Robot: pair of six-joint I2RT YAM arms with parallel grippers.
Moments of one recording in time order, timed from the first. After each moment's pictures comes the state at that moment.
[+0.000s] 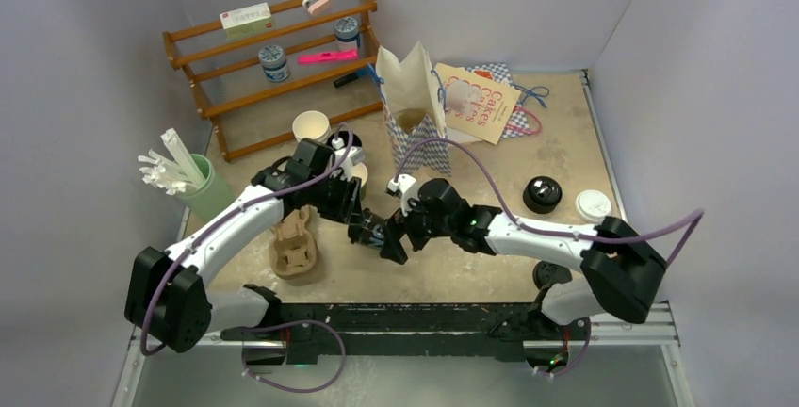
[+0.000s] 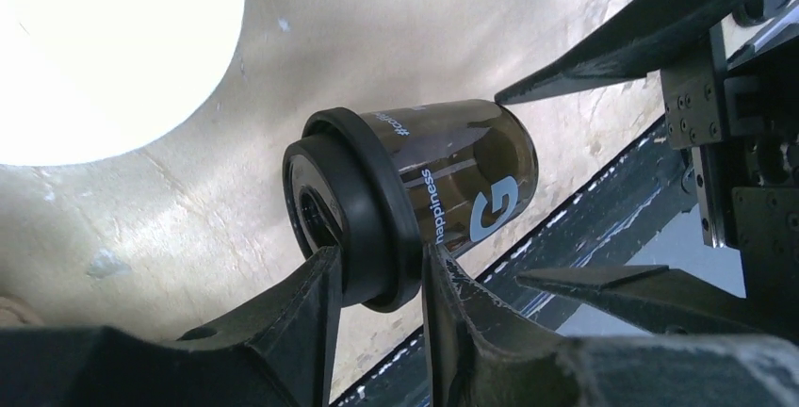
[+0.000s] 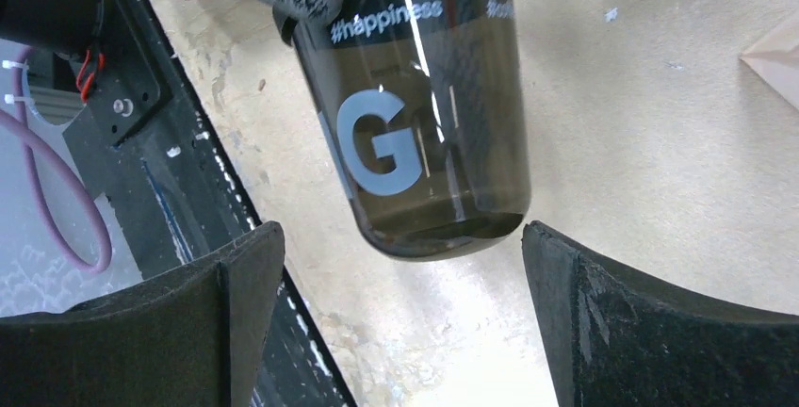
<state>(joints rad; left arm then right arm) -0.46 1.26 0.87 -0.63 0.44 -0.23 0.94 1.44 0.75 0.01 -0.30 0.26</state>
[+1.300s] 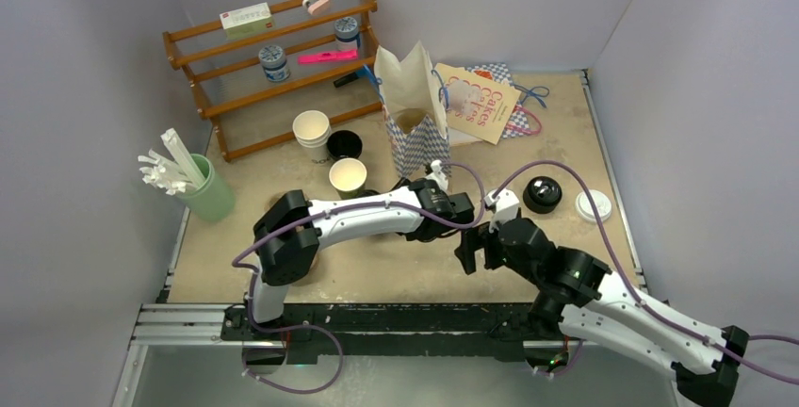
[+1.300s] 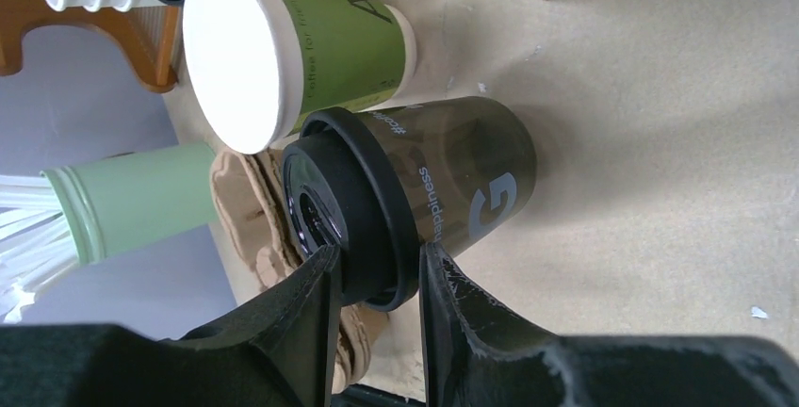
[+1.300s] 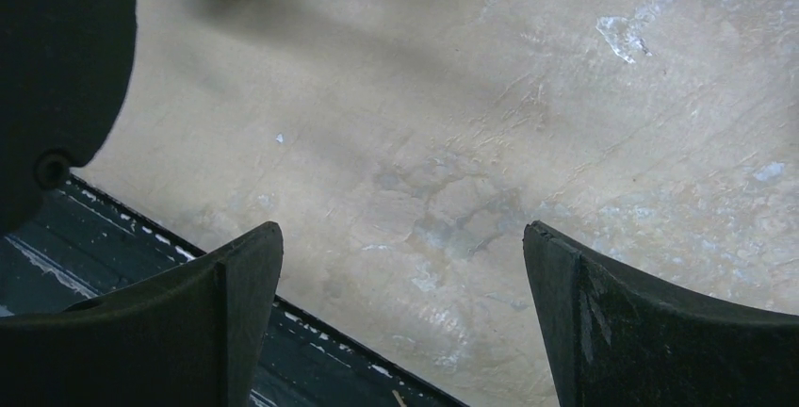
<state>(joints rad) -1.19 1.95 1.60 -1.33 -0.87 -0.64 0.95 0.57 0.53 -0.64 0.28 0.46</state>
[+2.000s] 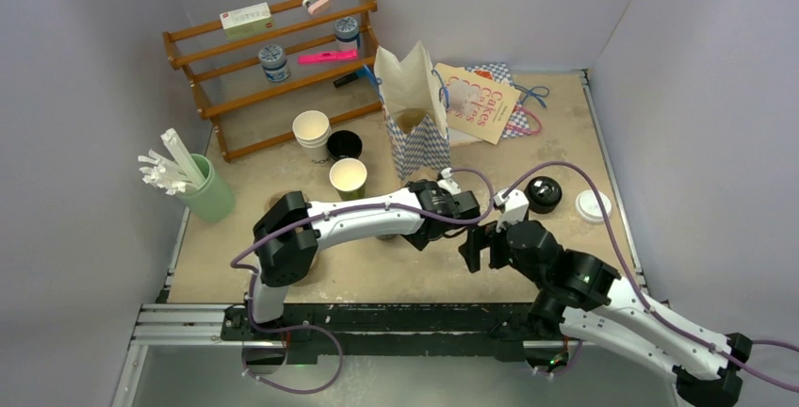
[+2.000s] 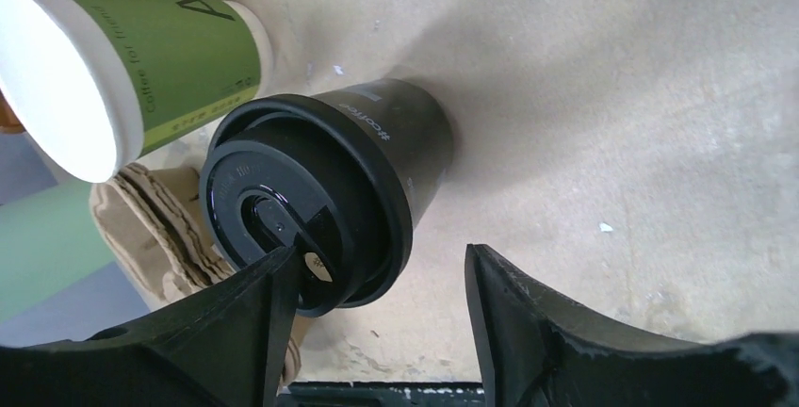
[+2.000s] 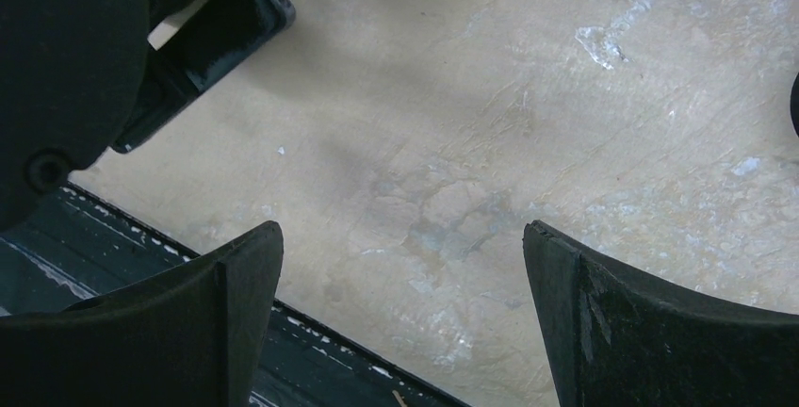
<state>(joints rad) -1.20 1.95 1.60 -1.18 -0.64 -0.54 0.96 0.50 0.54 -0.68 0.32 0.47</state>
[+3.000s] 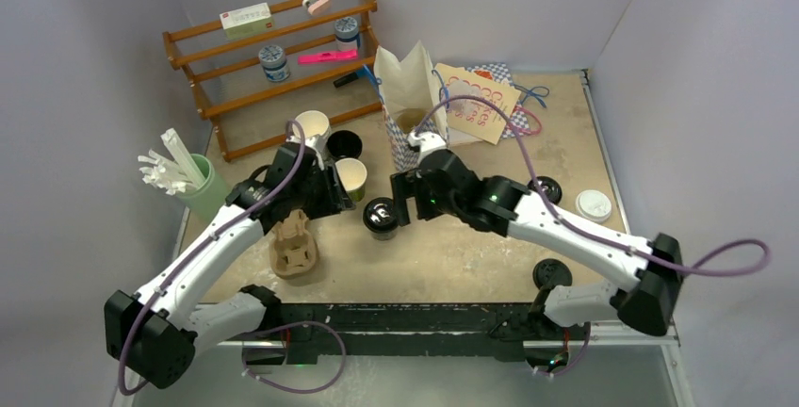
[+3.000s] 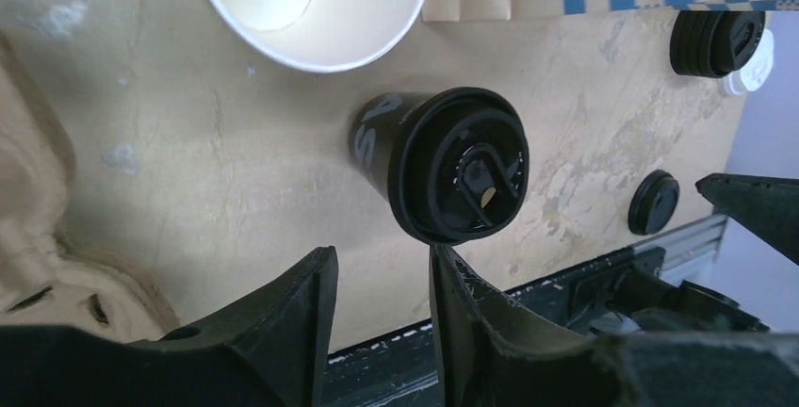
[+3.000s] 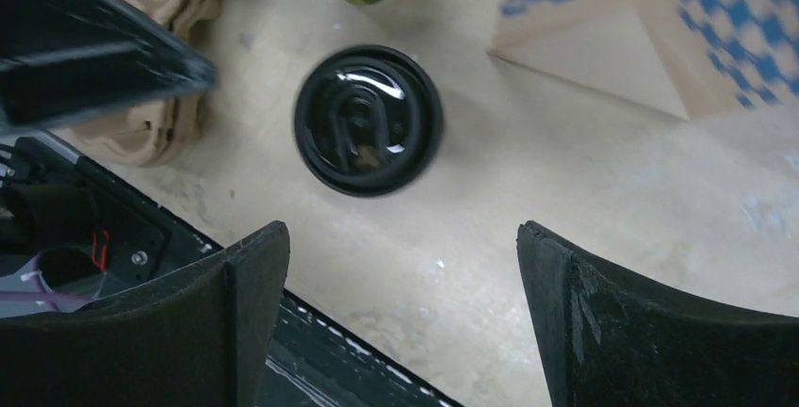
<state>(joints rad) -0.50 1.06 0.93 -0.71 0.11 -0.71 0.97 1.24 1.10 -0.60 0.18 0.51</state>
